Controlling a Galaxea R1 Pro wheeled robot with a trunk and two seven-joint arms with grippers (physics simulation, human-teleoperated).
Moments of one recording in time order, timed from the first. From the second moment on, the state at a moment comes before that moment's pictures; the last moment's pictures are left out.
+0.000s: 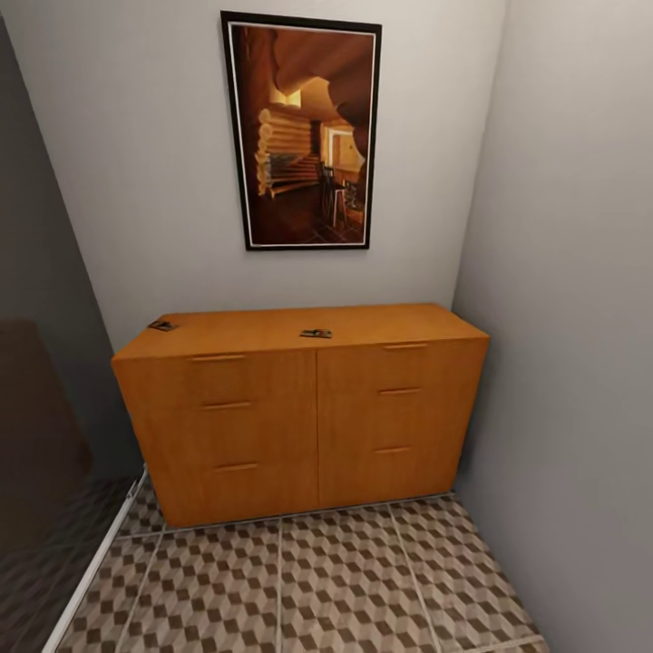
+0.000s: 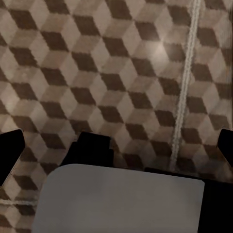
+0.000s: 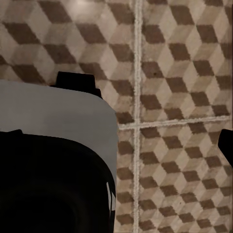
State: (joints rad) left arm -0.25 0.01 -0.16 -0.01 0.38 -0.03 0.02; right arm -0.13 -0.02 0.07 0.03 0.07 -0.08 -0.16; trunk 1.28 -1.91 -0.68
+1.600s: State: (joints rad) left arm -0.25 0.00 -0.17 -0.01 0.38 -0.03 0.02; right arm -0.13 -0.02 0.07 0.03 0.07 -0.08 -0.16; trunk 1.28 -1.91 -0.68
